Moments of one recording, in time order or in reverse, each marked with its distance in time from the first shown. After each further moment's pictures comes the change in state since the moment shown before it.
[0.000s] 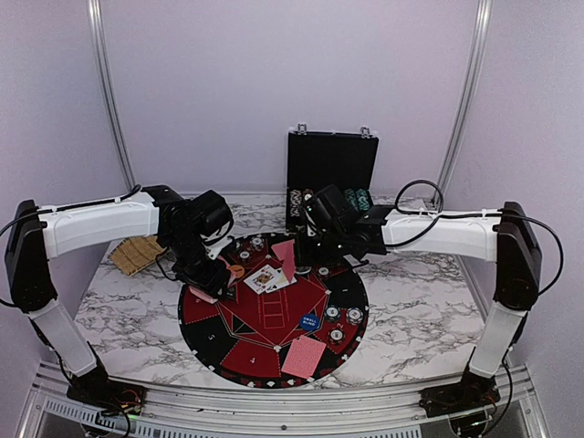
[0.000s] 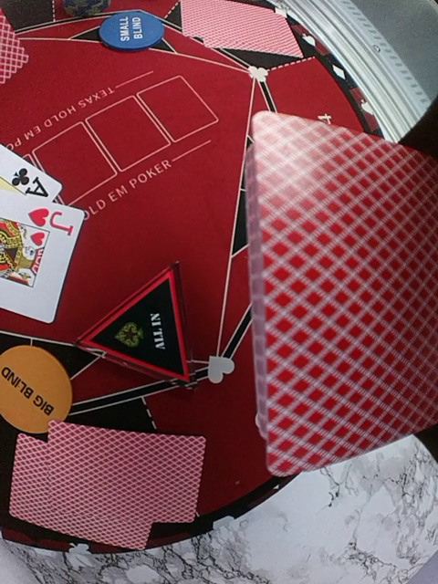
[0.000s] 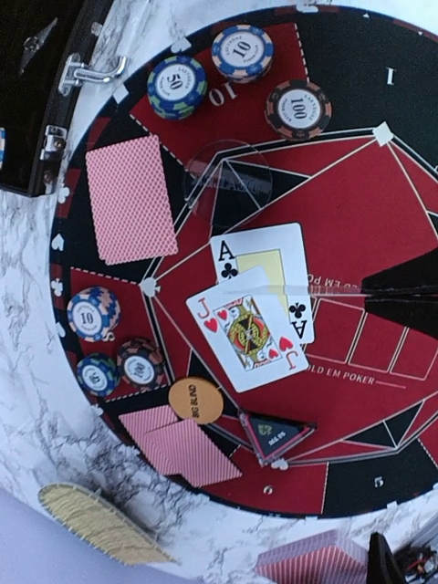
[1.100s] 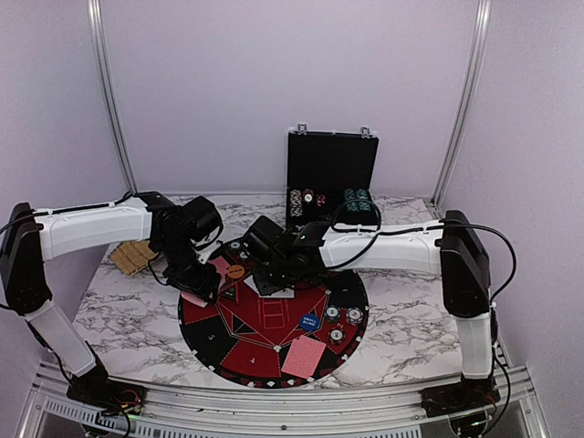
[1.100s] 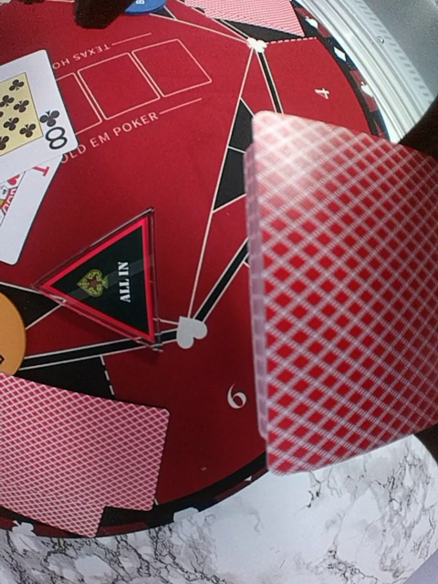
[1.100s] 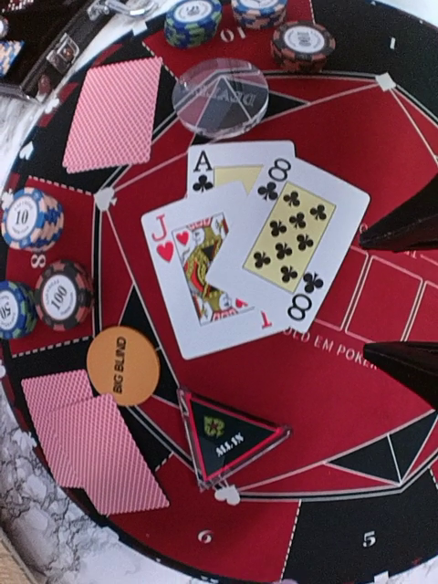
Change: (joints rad) left arm 0.047 -0.040 -0.093 0.025 0.000 -0.021; right arm 0.211 0.303 0.337 -0.247 0.246 -0.080
